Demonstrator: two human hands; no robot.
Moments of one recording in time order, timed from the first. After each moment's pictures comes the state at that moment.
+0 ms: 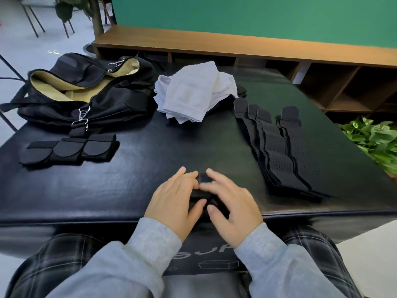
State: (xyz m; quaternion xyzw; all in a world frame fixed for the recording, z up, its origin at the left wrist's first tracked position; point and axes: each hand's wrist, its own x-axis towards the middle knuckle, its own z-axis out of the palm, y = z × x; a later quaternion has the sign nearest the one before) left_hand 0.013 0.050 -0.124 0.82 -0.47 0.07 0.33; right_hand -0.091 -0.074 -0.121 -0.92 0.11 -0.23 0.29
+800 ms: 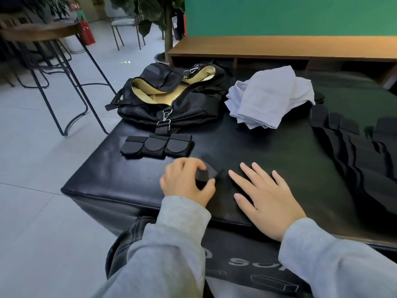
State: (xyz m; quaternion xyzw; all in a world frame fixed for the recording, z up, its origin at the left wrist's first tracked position) left_hand 0.073 0.115 -0.095 0.92 -0.19 0.09 0.33; right_hand -0.020 -0.037 -0.099 -0.99 0.09 0.03 0.04
